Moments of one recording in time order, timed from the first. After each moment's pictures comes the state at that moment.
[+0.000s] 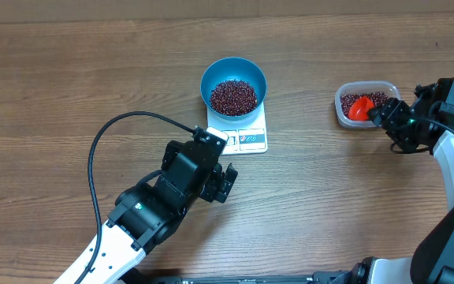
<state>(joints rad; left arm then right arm) -0.71 1.07 0.90 -0.66 -0.22 -0.15 -0.36 1.58 1.10 -0.65 -0.36 0.36</state>
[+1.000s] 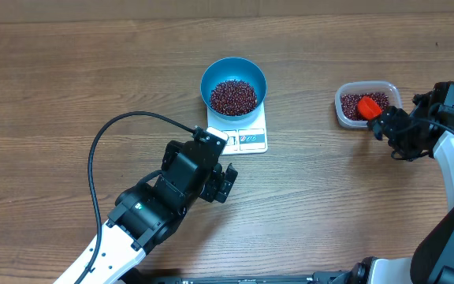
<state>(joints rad) -0.71 1.07 0.90 -0.66 -0.22 -0.15 -0.36 1.58 1.10 -0.74 -0.29 0.33</state>
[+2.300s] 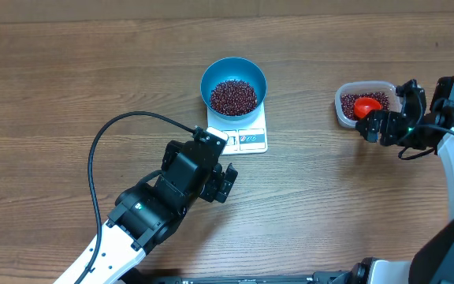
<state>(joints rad) -0.71 1.07 0.90 -0.66 -0.22 -0.15 -0.33 1.52 1.16 -0.85 -0.35 -0.20</state>
